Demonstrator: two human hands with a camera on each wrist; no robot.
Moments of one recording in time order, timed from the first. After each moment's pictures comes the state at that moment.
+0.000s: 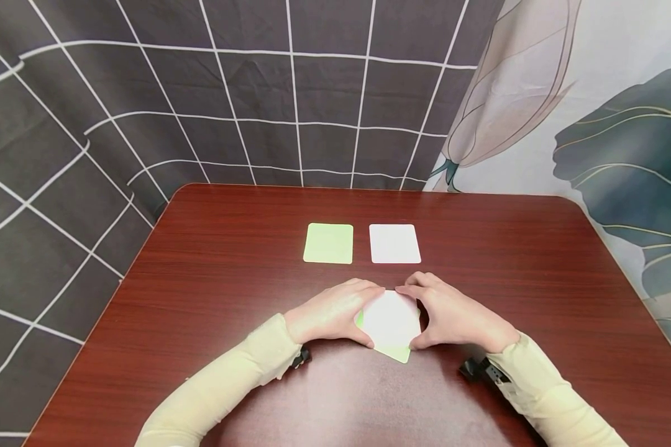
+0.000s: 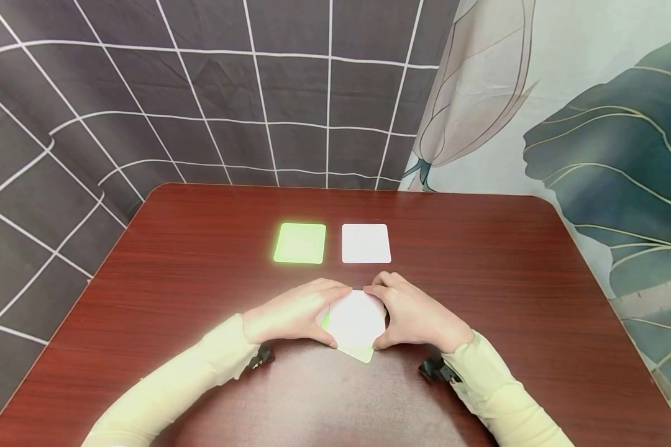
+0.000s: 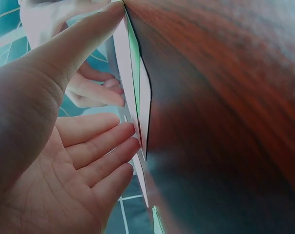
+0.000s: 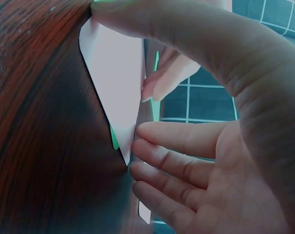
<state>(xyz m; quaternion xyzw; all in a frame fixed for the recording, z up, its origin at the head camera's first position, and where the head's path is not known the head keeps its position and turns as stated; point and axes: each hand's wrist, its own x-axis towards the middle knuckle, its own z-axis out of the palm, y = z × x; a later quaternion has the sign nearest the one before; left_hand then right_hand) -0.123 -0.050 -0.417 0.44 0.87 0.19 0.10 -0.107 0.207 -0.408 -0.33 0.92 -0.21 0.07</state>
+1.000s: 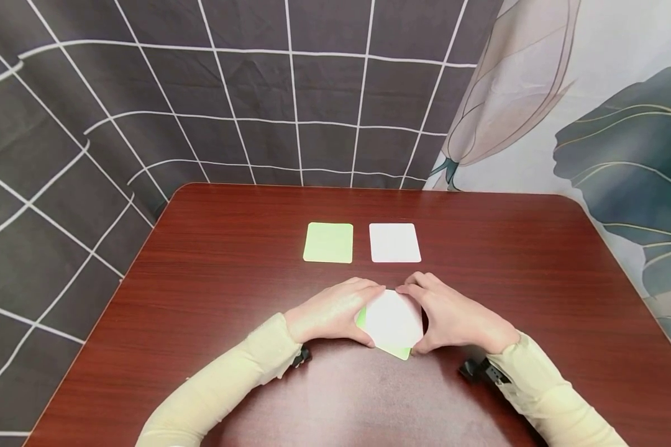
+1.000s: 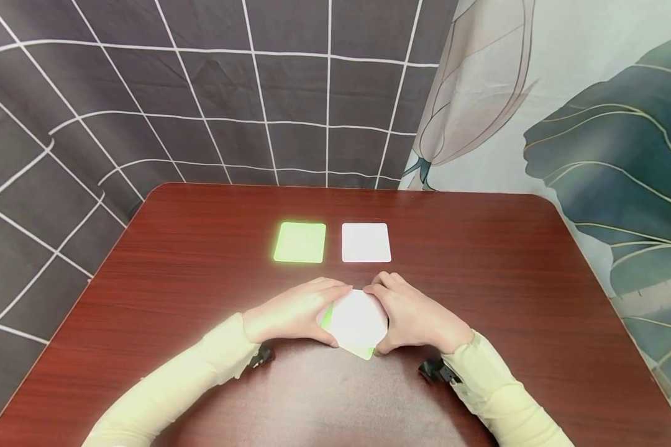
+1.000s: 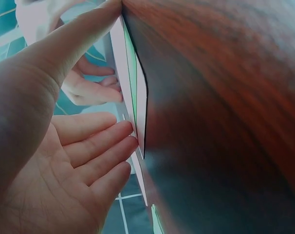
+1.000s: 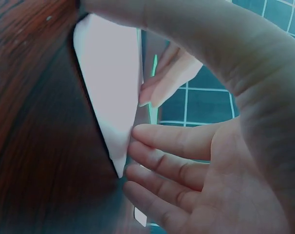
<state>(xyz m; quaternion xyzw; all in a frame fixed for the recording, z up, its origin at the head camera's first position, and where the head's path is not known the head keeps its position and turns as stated) -0.124 -0.050 -0.419 0.46 0.86 0.20 0.08 -0.104 0.206 -0.407 -0.35 0.91 -0.21 0.05</state>
